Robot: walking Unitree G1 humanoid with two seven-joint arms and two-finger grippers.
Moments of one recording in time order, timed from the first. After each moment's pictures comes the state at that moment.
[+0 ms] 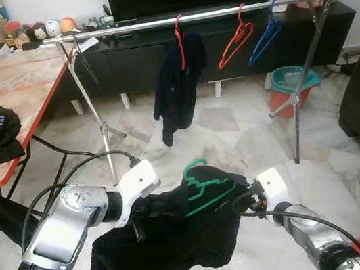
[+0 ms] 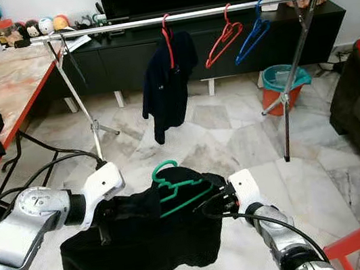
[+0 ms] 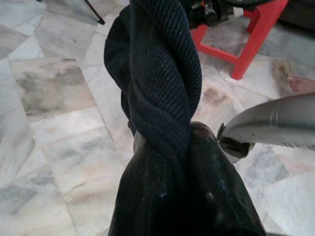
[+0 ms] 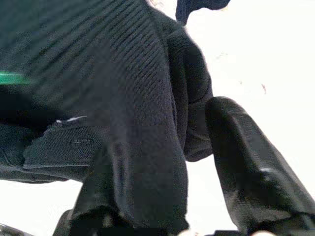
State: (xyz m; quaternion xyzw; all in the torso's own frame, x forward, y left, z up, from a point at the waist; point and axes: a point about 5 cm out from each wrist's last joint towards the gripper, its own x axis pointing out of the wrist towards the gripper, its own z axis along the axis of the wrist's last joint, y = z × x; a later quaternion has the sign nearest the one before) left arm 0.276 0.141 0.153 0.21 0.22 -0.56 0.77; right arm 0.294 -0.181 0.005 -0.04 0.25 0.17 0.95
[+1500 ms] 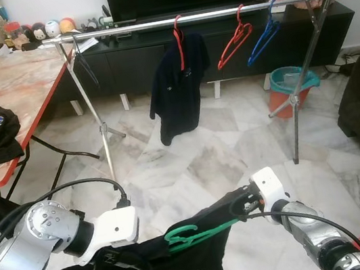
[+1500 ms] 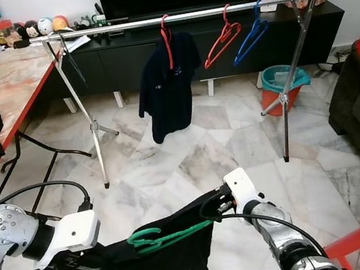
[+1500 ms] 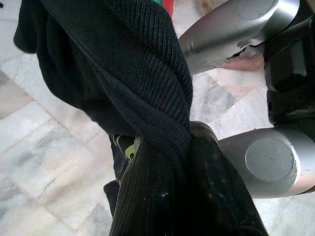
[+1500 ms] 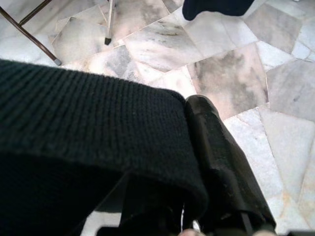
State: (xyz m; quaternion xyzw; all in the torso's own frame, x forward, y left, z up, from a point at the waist) left arm 0.233 0.170 0.149 0.29 0.24 -0.70 0.61; right arm 0.298 -0.179 0.008 -0.07 0.26 0.19 0.95
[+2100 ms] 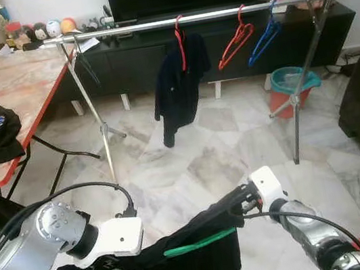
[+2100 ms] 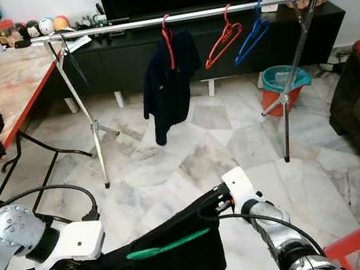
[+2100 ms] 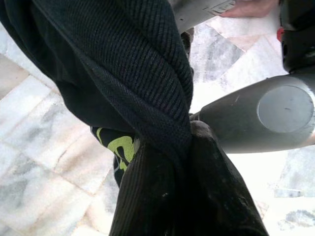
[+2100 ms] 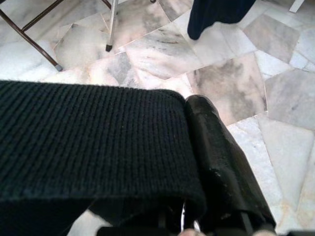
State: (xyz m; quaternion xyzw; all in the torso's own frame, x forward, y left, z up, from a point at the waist) left arm 0.236 0.174 0.137 0.37 0.27 -0.69 0.57; right arm 0.302 -0.175 0.013 -0.07 0.24 0.20 0.95
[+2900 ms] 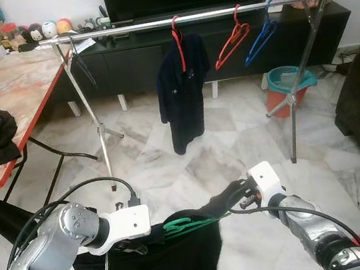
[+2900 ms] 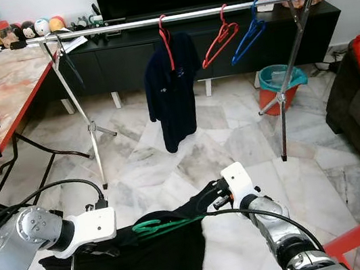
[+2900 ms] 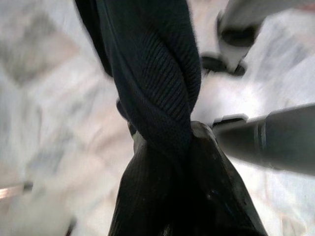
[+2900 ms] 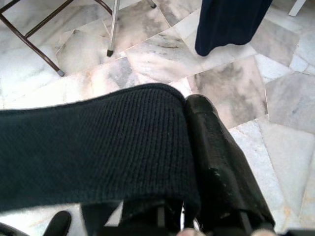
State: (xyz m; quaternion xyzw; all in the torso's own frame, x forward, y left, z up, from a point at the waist) left arm 0.259 0.165 0.116 0.39 0.26 -0.60 0.65; right arm 0.306 -0.173 0.017 -0.06 0.23 0.21 0.95
